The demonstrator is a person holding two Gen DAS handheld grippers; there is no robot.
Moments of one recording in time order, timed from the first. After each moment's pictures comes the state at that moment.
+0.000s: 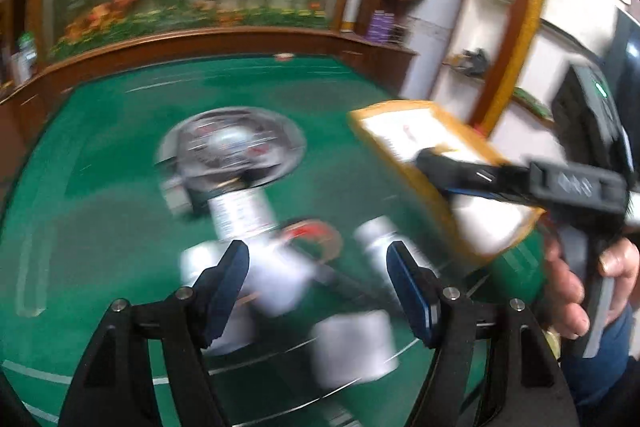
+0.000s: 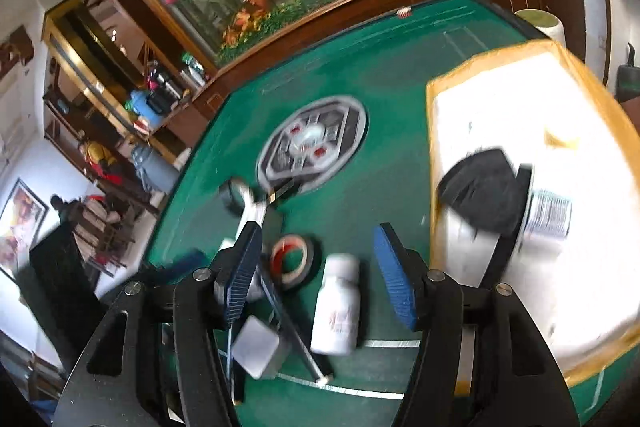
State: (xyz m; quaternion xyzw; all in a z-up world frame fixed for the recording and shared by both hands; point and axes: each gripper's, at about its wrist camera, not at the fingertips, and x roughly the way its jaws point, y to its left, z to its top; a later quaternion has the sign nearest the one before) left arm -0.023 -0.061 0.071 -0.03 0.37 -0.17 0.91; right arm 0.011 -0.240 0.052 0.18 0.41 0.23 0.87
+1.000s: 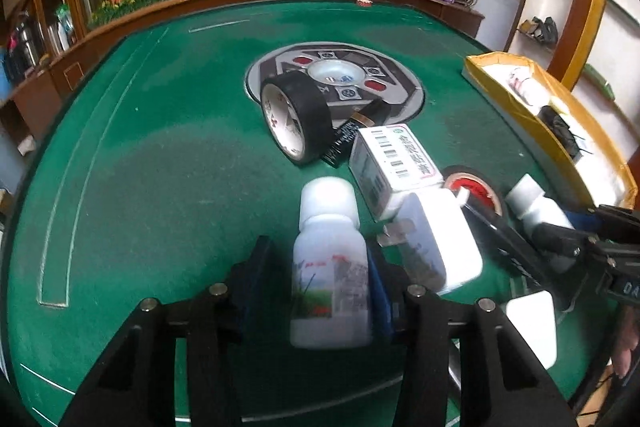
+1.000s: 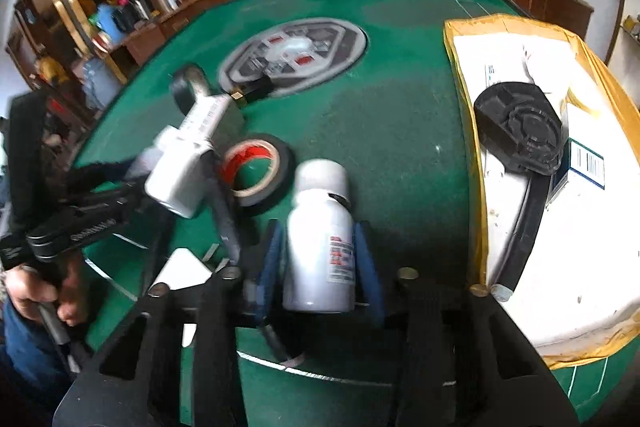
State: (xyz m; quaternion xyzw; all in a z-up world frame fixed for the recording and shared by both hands) left arm 0.022 -0.023 0.010 0.01 0.44 -0.07 0.90; right arm 0.007 -0.182 -0.007 0.03 0.47 0.18 0.86
